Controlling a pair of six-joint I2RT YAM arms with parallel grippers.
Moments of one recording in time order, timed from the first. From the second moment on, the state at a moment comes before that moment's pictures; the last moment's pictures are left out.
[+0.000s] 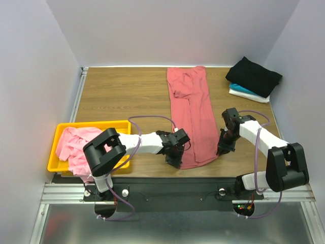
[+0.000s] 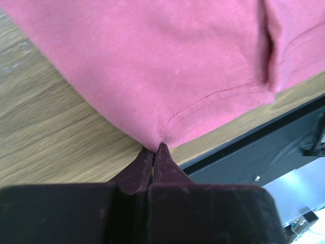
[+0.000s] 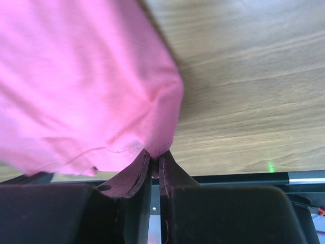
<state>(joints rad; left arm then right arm) -1.09 1.75 1.02 -0.46 0.14 -0.83 0.21 1.36 0.77 -0.90 -0.13 0.61</state>
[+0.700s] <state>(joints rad) -0.85 1.74 1.22 -0.58 0.14 -0.71 0.21 1.56 1.09 -0.92 -0.15 0.58</state>
